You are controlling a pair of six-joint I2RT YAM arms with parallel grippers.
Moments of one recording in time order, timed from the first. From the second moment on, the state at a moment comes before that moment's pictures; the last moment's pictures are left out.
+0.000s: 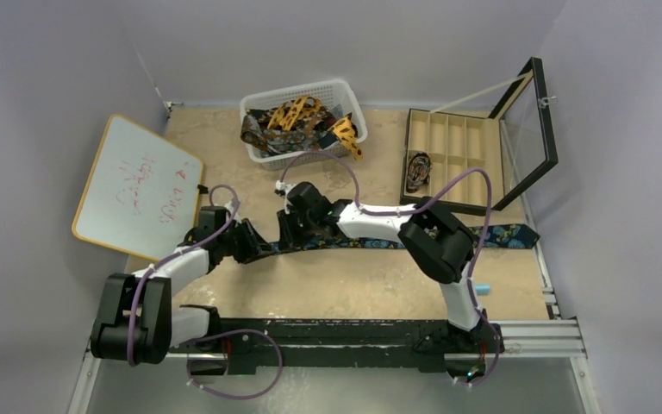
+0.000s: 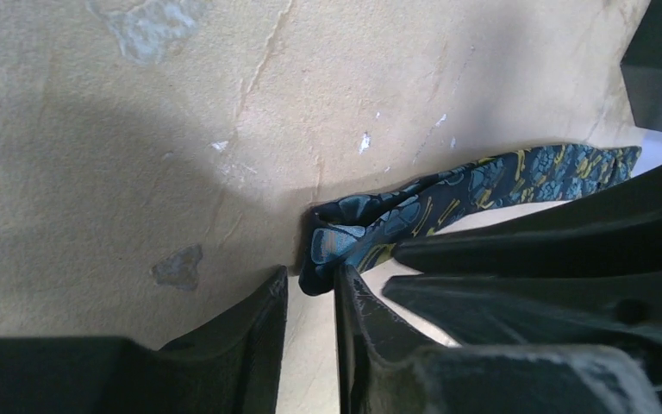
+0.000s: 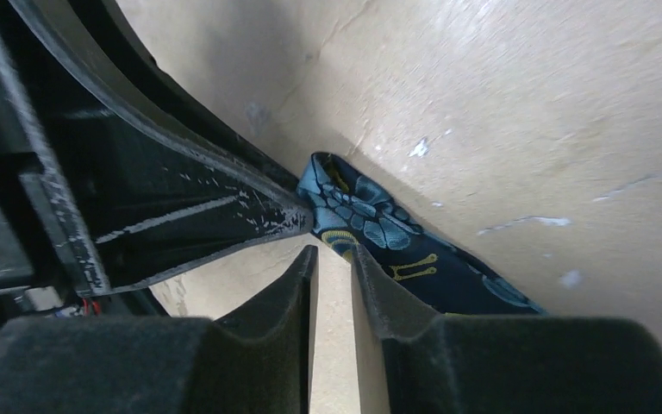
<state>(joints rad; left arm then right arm) -0.09 1.23 0.36 -0.04 0.48 -0.67 0.94 2.02 1.34 -0.13 -0.26 0.54</state>
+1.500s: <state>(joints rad) -0.09 1.29 0.48 -0.15 0.44 -0.64 0.95 2.09 1.43 -0.26 -0.07 0.55</state>
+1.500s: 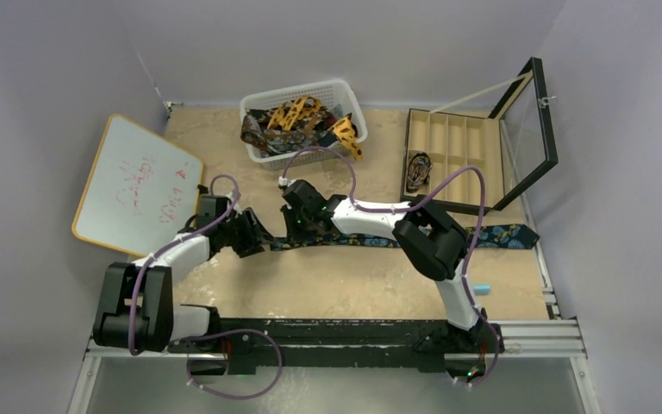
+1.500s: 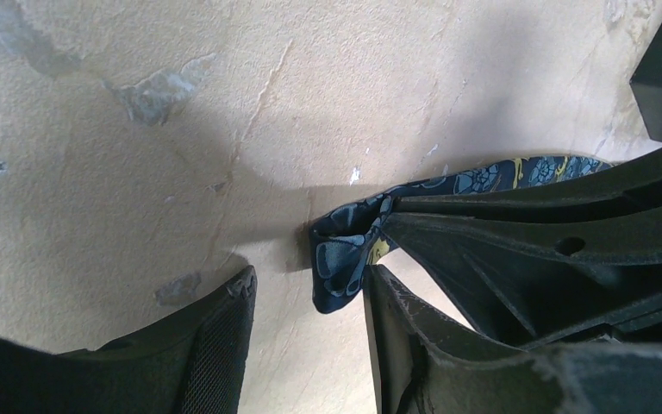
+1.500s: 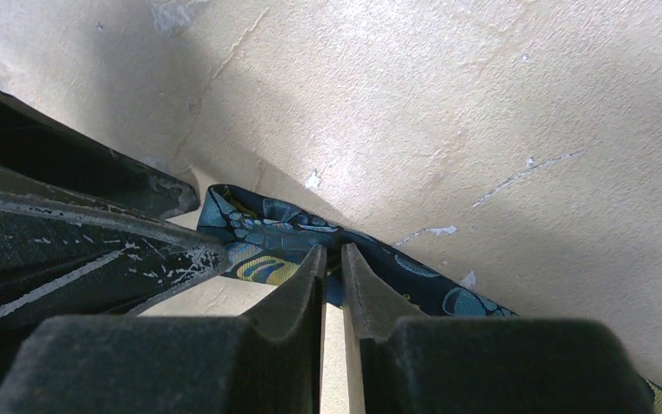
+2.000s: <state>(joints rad) -0.09 1.33 0.44 -0.05 0.49 -0.68 0.95 2.09 1.42 -0.25 -0.09 0.56</state>
